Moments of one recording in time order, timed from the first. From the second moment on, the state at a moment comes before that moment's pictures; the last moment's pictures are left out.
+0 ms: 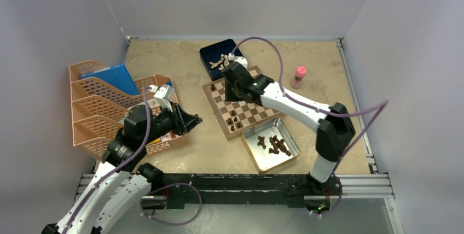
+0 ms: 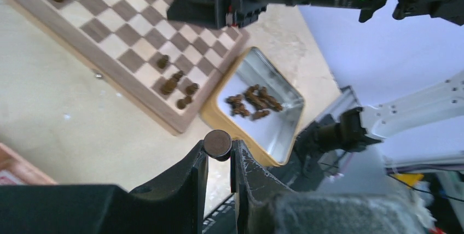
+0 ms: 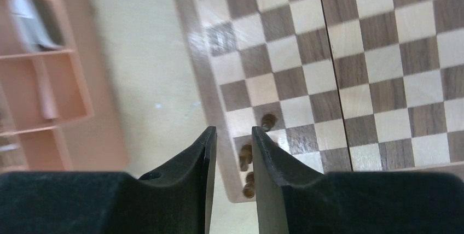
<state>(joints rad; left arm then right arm) -0.50 0.54 0.71 -0.46 0.28 -0.54 0.85 1.80 1.51 -0.65 0.27 0.66</state>
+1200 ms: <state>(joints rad) -0.50 0.54 0.82 -0.27 0.56 -1.21 1.22 1.03 0.68 0.69 -0.05 0.01</state>
